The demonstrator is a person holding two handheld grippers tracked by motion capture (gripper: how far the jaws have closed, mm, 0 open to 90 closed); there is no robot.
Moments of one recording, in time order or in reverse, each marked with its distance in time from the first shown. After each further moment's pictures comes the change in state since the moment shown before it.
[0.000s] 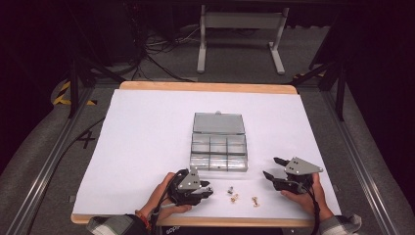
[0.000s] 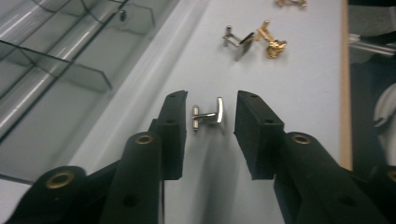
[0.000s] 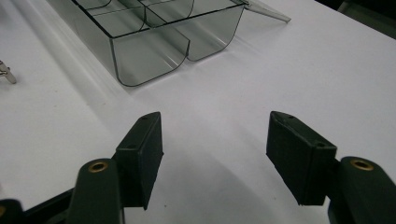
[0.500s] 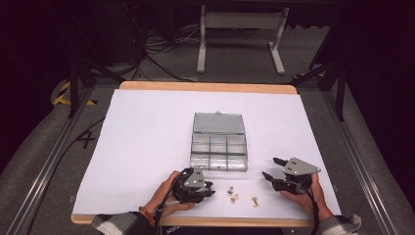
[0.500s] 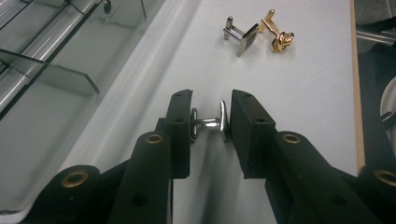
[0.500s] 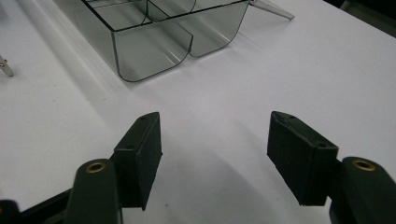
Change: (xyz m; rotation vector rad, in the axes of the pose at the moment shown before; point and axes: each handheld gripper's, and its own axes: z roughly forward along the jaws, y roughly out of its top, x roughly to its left) left arm 0.003 0.003 0.011 0.050 -0.024 0.034; right arm 0.002 0.001 0.002 0.018 -0.001 -0.022
